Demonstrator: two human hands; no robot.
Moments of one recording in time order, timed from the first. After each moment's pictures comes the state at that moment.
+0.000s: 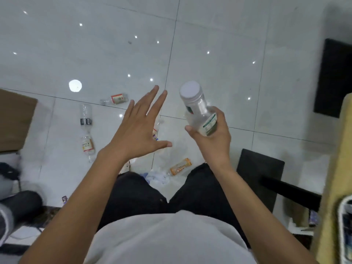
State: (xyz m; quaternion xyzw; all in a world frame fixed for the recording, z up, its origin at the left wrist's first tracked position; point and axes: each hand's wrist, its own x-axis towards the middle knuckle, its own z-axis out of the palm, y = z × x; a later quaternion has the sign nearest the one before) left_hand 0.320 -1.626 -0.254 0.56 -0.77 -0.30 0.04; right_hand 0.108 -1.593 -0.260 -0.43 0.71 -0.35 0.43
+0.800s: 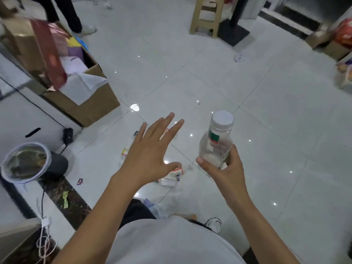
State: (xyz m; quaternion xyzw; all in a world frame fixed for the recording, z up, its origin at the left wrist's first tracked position) left_hand 0.395 -1.496 -0.120 0.75 -0.64 -0.13 0.12; right_hand 0.186 -1.572 -0.127 -0.58 0.50 -0.28 0.57
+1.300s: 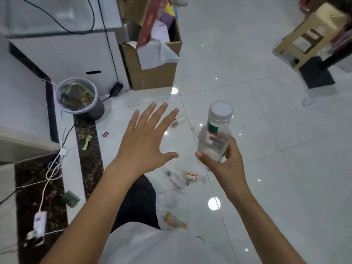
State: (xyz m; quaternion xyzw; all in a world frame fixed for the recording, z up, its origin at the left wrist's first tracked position) left_hand 0.512 -1.382 -0.154 0.90 -0.40 -0.09 0.13; right_hand 0.362 -1.558 -0.143 -0.73 0.36 -0.08 0.58
